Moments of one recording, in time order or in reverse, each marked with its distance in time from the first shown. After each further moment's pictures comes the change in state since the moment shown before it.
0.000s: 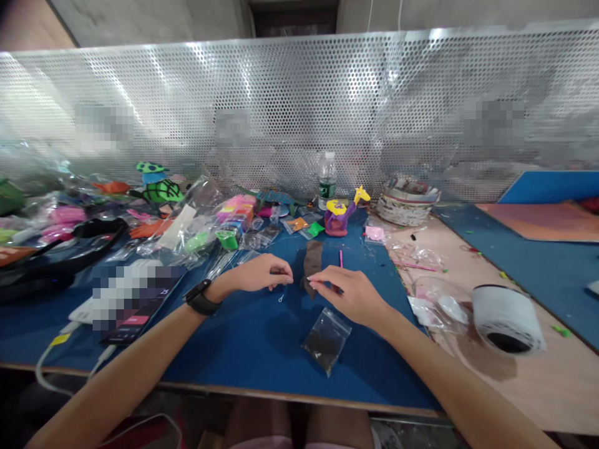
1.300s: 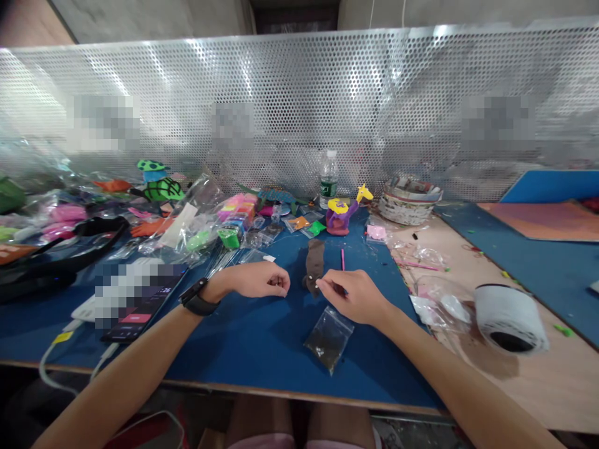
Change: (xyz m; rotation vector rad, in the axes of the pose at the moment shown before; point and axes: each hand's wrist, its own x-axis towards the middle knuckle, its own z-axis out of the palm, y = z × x) left_hand -0.007 0.000 -0.004 0.178 -0.175 0.036; right_hand -0.001 0.002 -0.001 -0.049 -0.007 -0.030
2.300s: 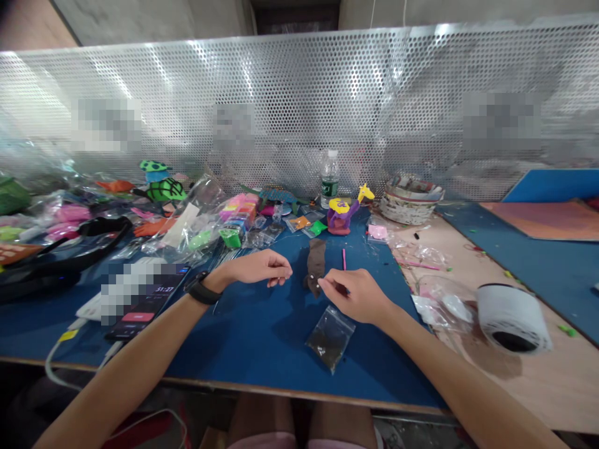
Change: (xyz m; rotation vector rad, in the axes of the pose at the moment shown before) left_hand 0.003 -0.001 -0.009 -0.417 0.057 -0.022; right_hand -0.001 0.001 0.001 -0.003 0.019 -0.014
